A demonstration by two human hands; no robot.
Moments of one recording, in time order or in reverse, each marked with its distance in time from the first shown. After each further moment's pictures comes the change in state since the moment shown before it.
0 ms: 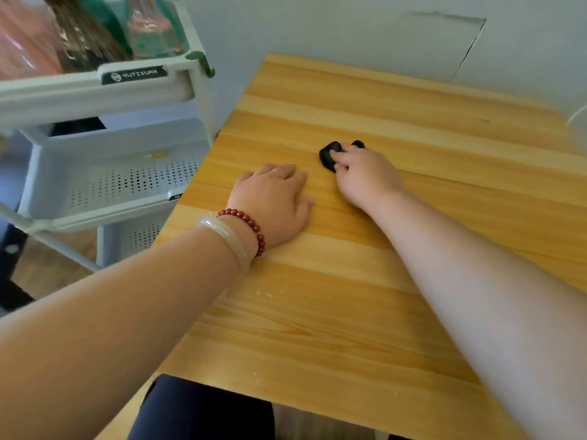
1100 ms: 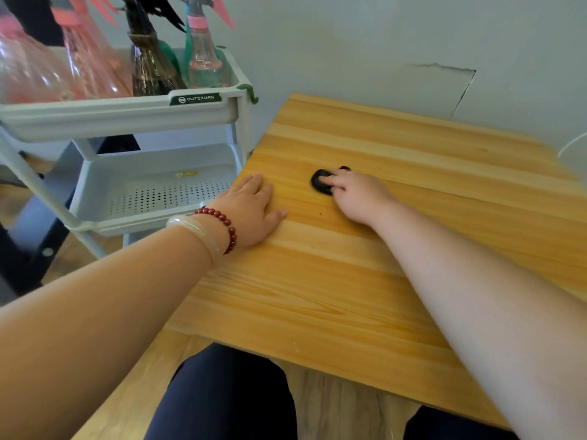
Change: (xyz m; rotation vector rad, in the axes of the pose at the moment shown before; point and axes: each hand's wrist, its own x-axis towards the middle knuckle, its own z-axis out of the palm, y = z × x) left_hand -0.049 -0.070 -0.010 -0.018 -0.168 -0.106; right_hand -0.027 -0.043 0.003 0.044 -0.071 -0.125
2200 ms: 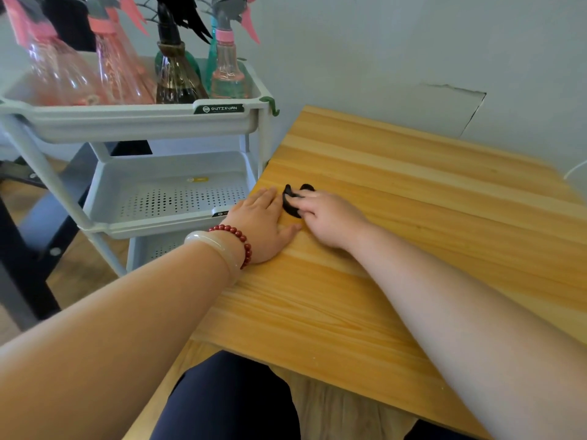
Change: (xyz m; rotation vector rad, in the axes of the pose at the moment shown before) left_hand -0.004 -0.007 0.008 -0.070 0.077 0.013; right_hand 0.010 -0.053 0.032 -0.030 -0.049 -0.294
